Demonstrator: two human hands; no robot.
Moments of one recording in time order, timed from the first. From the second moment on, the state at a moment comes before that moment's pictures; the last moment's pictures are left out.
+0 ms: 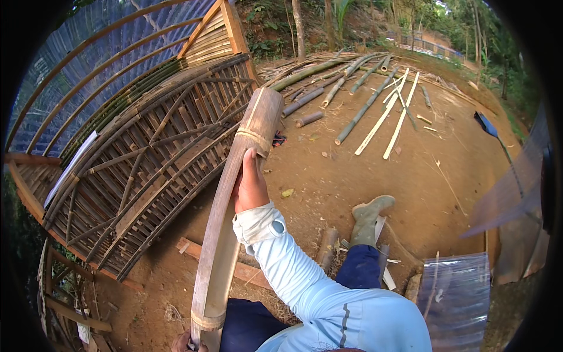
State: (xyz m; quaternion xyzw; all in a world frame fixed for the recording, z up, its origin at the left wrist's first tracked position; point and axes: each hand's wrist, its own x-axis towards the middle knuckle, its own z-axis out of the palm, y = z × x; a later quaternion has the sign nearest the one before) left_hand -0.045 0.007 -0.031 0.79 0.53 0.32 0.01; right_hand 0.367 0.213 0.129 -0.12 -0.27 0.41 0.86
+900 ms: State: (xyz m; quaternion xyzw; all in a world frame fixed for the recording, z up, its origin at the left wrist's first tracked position) left_hand -0.023 -0.002 -0.009 0.75 0.55 0.35 0.07; right_hand 0.380 0.218 0.138 -0.16 -0.29 0.43 0.84
